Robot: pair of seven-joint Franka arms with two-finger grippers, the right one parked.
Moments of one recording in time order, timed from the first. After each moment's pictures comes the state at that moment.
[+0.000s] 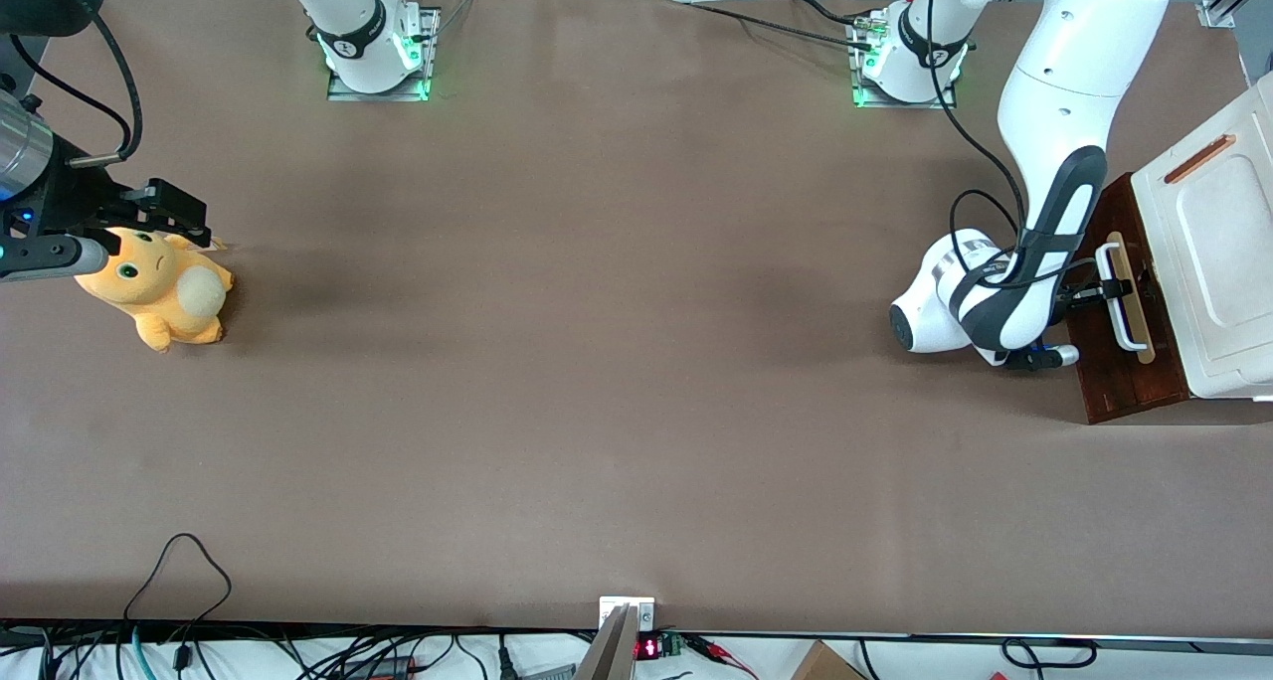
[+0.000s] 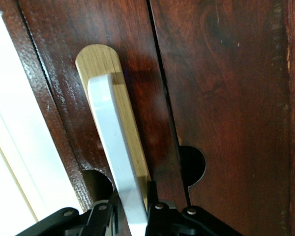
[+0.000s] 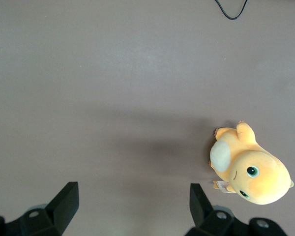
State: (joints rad) arm -0.08 0.68 -0.08 -1.91 1.24 1.41 -0.84
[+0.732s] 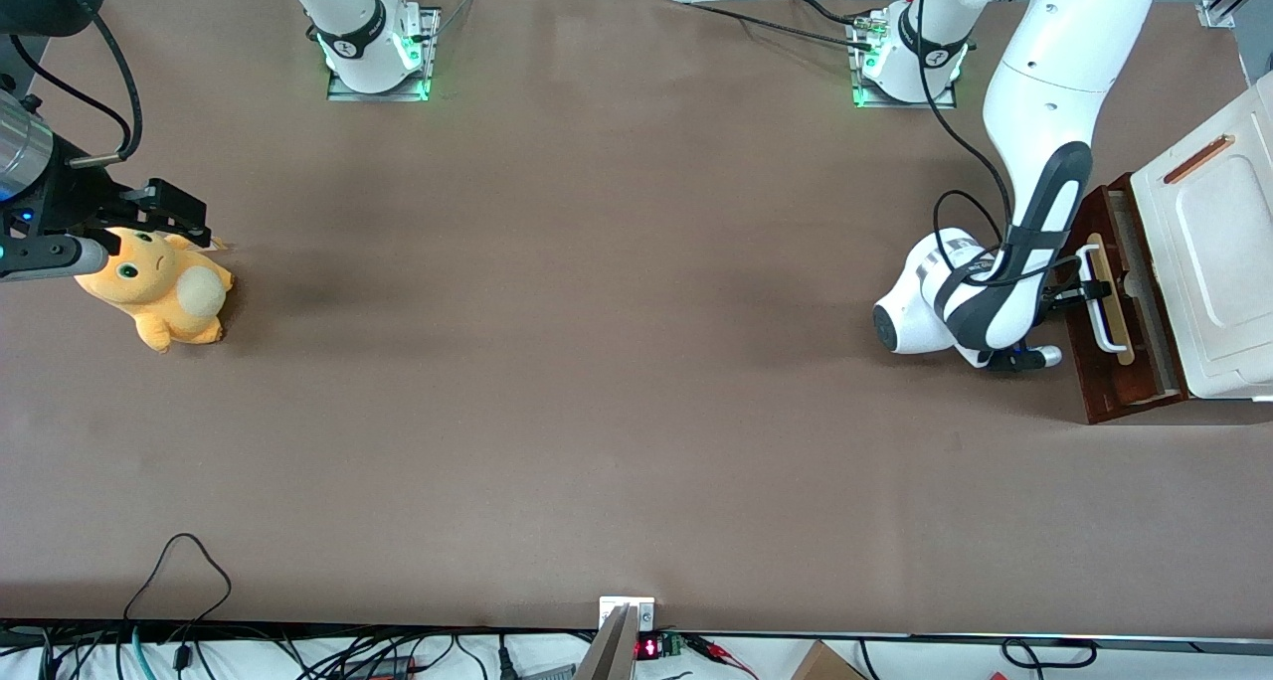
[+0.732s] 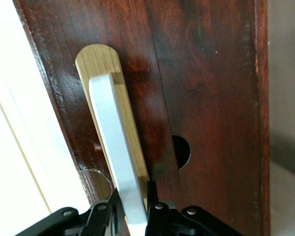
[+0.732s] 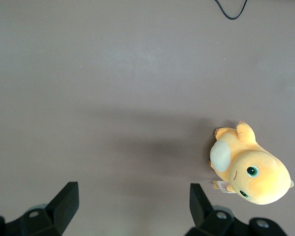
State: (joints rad) arm -0.13 0.68 -0.08 -1.89 1.18 1.41 -0.84
